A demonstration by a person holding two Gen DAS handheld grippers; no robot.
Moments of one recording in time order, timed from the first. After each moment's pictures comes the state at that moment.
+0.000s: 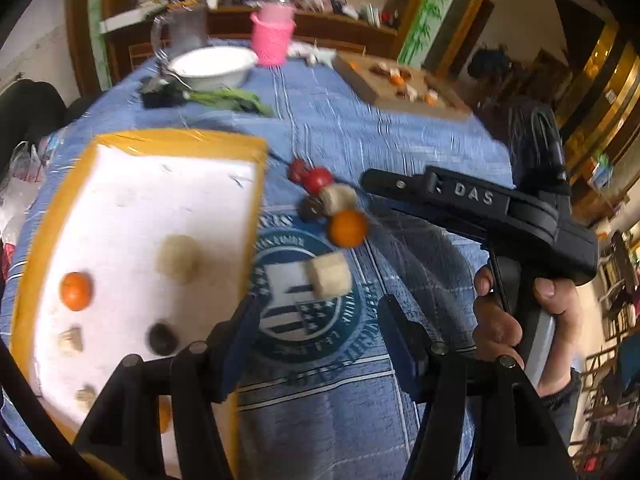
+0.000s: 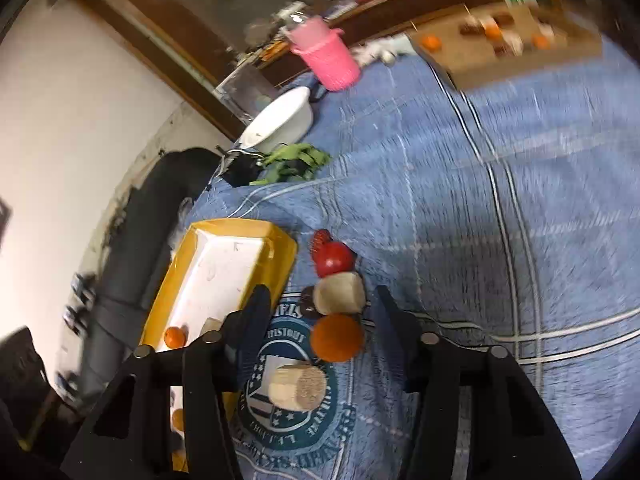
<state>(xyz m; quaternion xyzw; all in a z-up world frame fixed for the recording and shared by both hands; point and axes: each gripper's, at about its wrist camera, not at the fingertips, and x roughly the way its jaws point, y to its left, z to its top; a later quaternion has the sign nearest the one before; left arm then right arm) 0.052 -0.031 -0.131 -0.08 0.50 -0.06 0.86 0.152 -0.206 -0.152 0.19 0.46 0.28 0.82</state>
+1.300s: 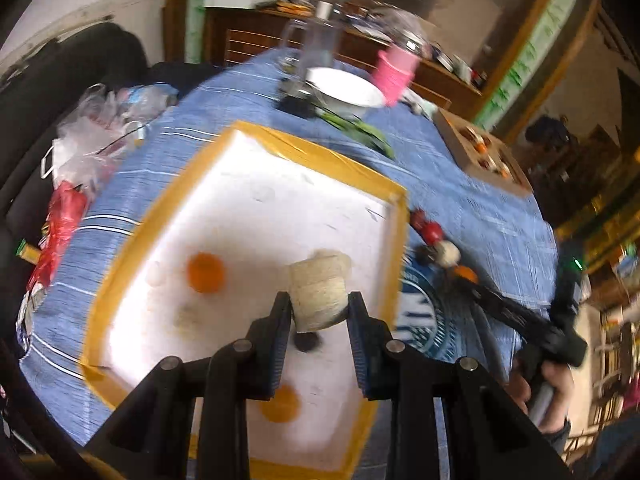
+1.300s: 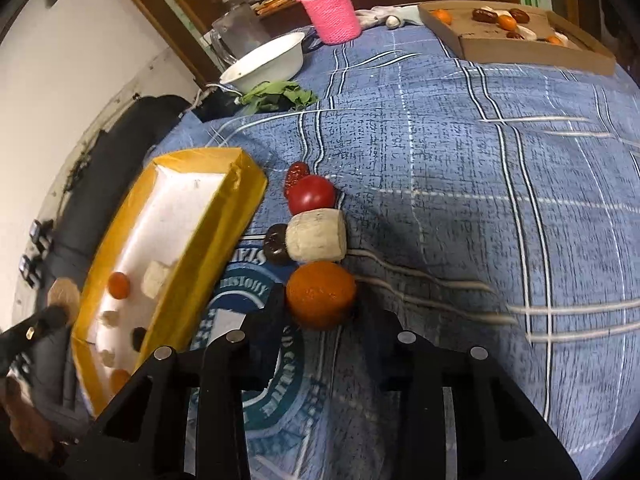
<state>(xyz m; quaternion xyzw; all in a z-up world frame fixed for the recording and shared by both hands) 0.018 0.101 -0.106 -0.18 0.46 0.05 0.87 0.129 -0.173 -0.161 0.06 0.48 0.26 0.83</state>
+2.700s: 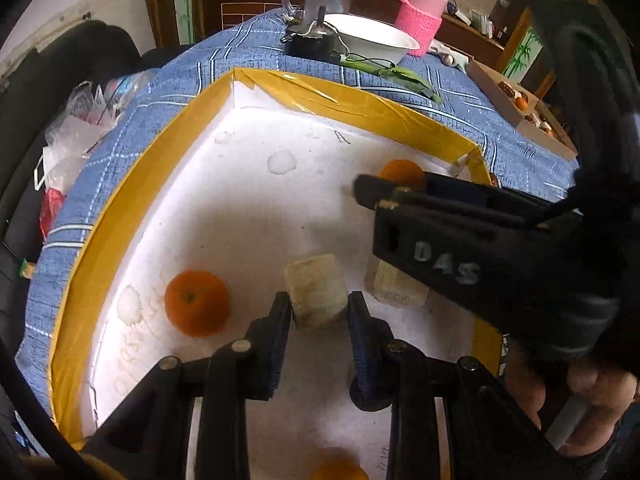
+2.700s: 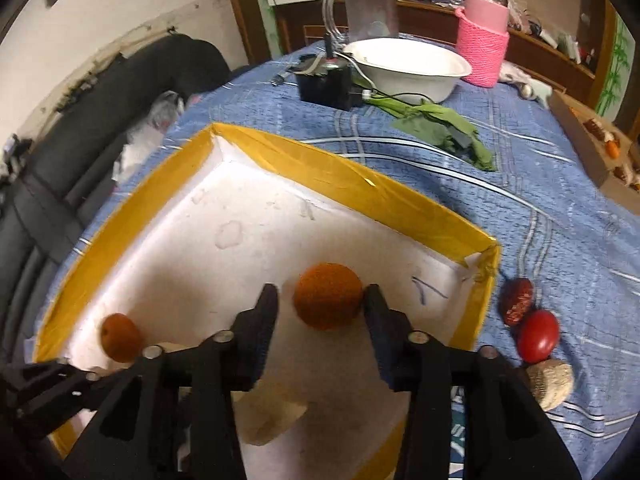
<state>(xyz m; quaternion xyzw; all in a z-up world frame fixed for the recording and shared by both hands) 0.066 0.107 -0.180 -0.12 0.52 0.06 0.84 0.149 0.014 -0.166 -0.08 0.45 0.29 0.84</state>
